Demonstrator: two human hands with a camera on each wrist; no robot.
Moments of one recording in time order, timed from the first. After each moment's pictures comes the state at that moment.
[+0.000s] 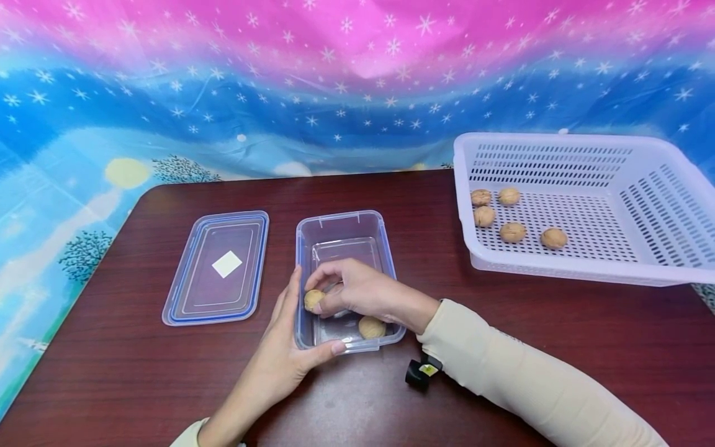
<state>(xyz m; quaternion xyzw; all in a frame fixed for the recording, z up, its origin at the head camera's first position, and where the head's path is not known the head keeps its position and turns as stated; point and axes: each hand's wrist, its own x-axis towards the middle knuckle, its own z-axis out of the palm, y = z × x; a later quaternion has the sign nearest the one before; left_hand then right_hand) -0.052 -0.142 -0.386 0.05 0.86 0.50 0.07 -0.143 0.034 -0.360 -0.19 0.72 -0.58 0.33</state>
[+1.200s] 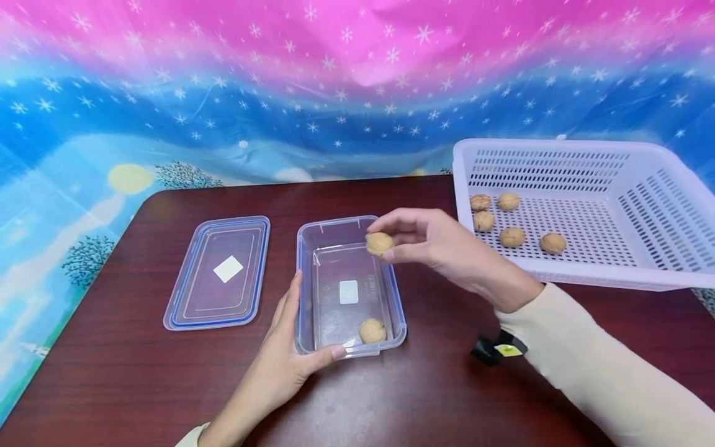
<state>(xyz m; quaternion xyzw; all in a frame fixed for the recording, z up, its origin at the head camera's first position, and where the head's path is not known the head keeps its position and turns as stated) -0.050 -0.141 -0.385 0.03 0.87 0.49 0.07 -0.157 0.128 -0.301 -0.20 0.76 -0.60 0.19</state>
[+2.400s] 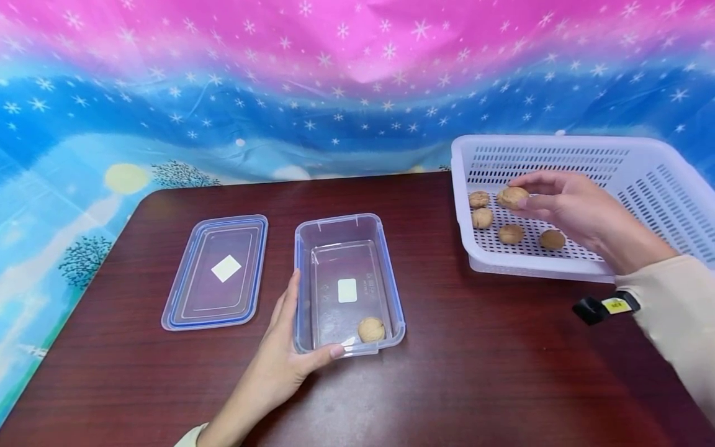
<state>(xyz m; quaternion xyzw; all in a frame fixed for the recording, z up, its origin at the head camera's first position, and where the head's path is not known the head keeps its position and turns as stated) -0.050 -0.141 -0.388 0.02 0.87 0.50 0.07 -0.206 0.309 -0.308 0.02 0.81 -0.57 0.15</state>
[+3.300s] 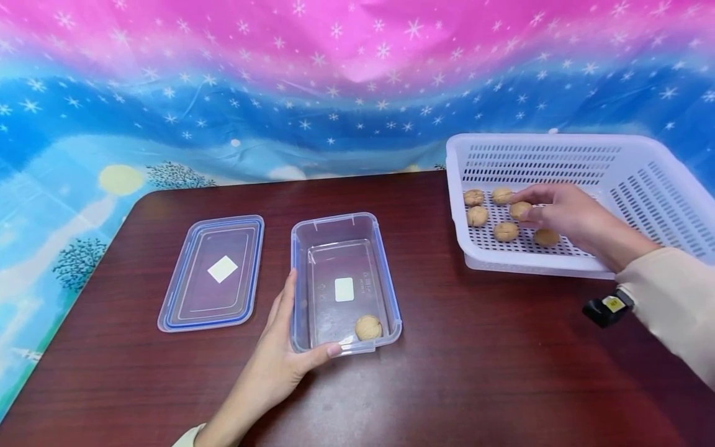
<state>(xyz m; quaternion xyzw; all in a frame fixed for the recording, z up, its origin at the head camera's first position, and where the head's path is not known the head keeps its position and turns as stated) -0.050 -0.141 -0.388 0.02 0.87 0.49 0.08 -0.203 0.319 -0.317 0.06 0.90 -0.38 0.20</state>
